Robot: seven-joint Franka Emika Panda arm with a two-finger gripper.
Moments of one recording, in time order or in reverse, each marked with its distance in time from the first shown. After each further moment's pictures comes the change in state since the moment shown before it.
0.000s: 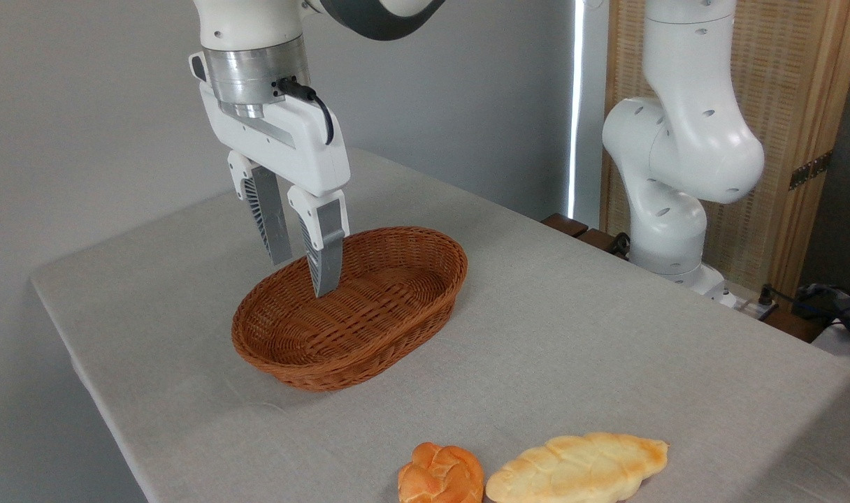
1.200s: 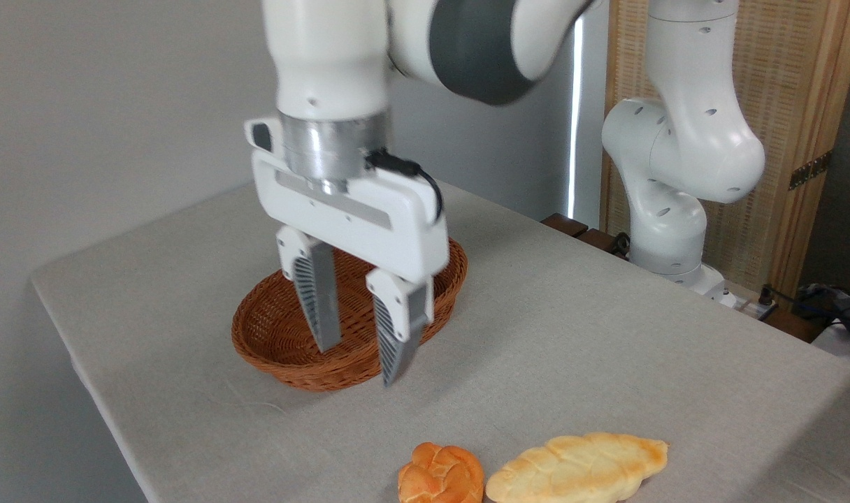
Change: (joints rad) arm 0.017 -0.035 0.208 -0.159 0.000 0.195 0.110
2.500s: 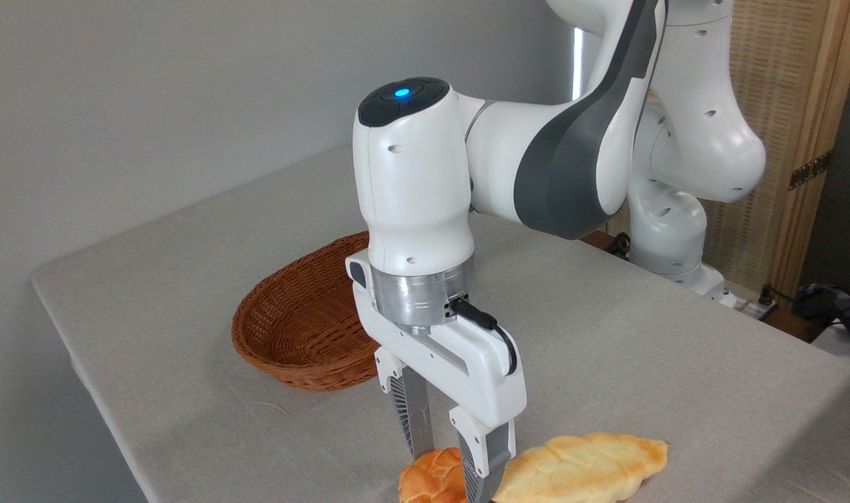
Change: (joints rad) arm 0.025 0.064 0.096 -0.207 0.082 0.238 0.280
